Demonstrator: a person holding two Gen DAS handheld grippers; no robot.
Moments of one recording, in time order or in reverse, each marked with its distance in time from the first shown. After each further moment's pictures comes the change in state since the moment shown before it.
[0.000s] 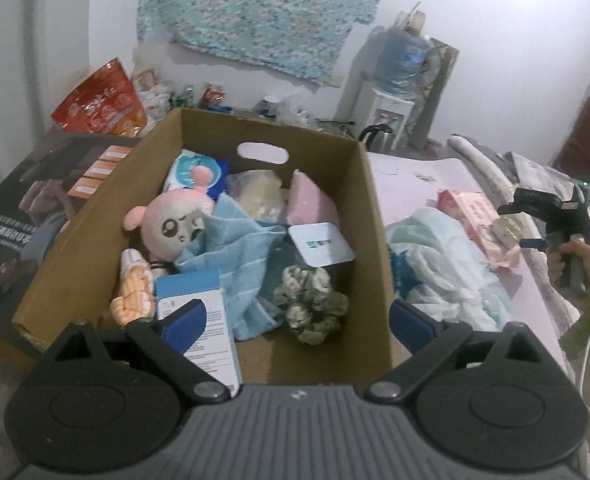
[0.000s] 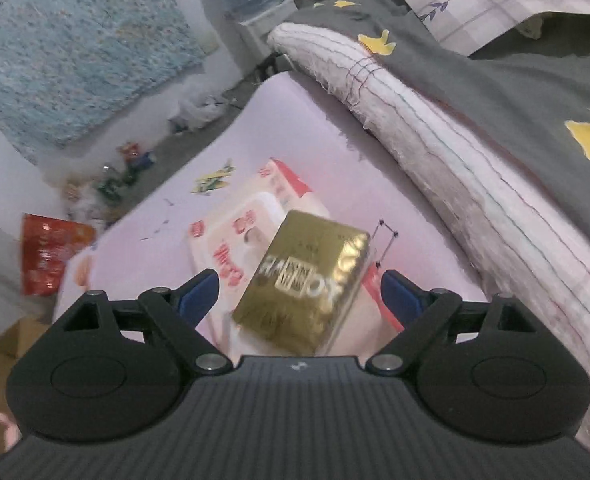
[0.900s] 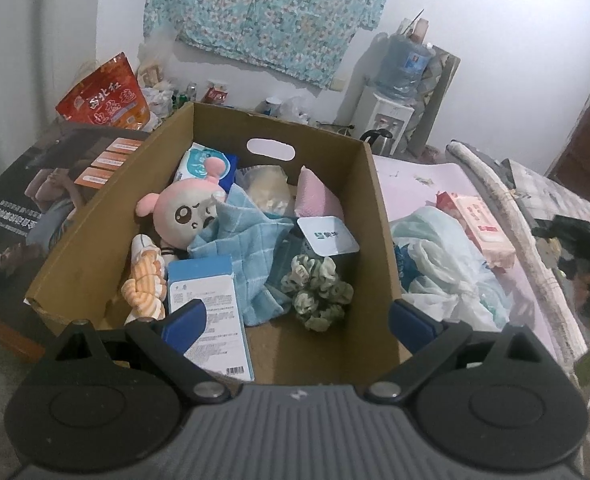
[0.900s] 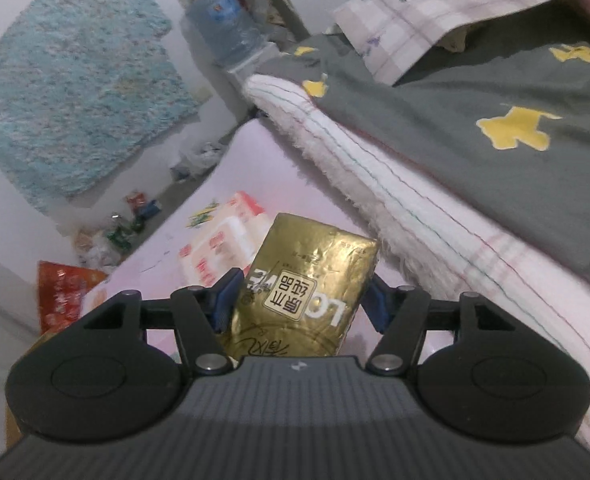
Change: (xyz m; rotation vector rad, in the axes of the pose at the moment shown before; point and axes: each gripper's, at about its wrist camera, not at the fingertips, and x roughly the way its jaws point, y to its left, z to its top) left arm -0.018 0.015 -0.016 -0.028 -0.015 -0.029; right arm -0.080 -0.057 -0.027 0.087 -0.125 0.071
